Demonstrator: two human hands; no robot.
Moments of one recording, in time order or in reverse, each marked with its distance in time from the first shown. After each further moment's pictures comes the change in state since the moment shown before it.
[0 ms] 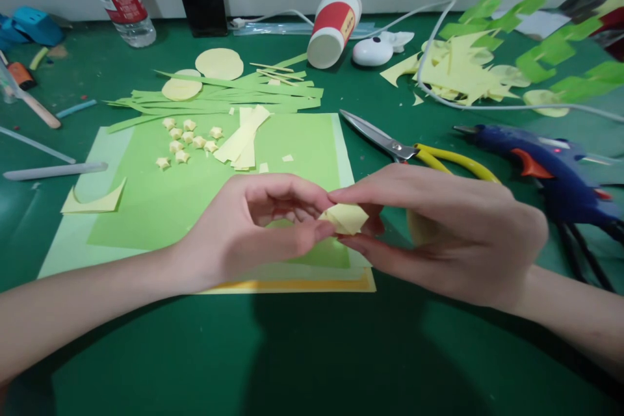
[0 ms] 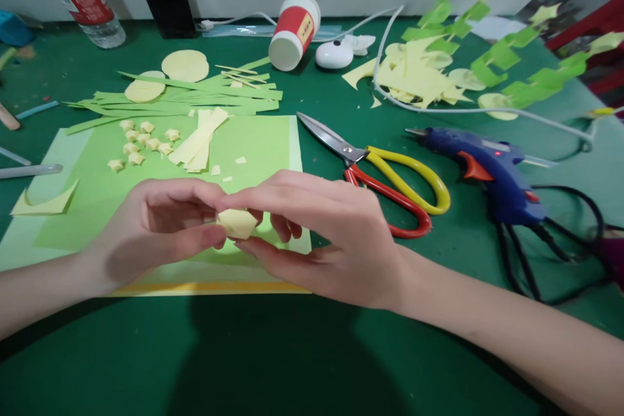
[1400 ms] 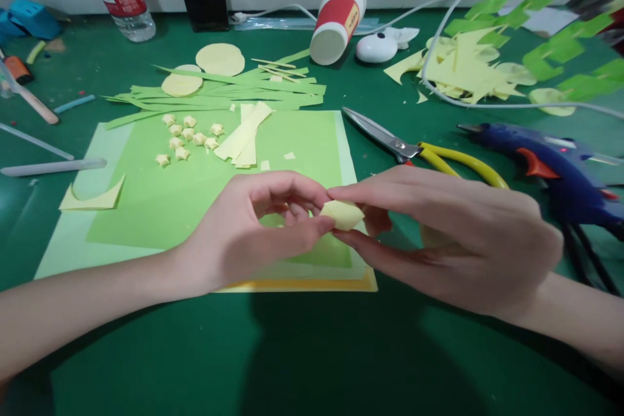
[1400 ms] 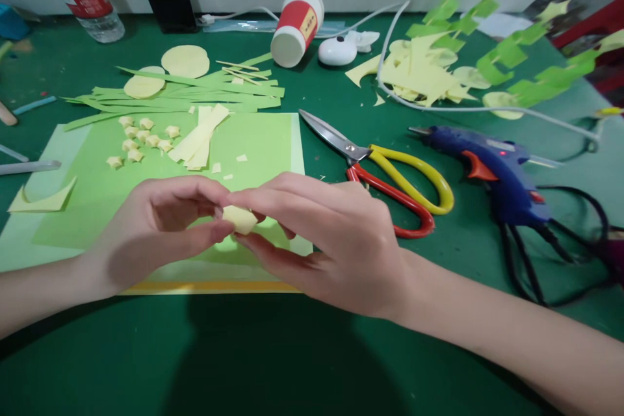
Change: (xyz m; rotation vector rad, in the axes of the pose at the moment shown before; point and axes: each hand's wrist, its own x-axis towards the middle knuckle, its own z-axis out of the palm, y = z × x) left_hand -0.002 -0.005 -0.002 0.166 0.059 0.026; right_hand -0.001 -0.004 0.001 -0.143 0.003 -0.029
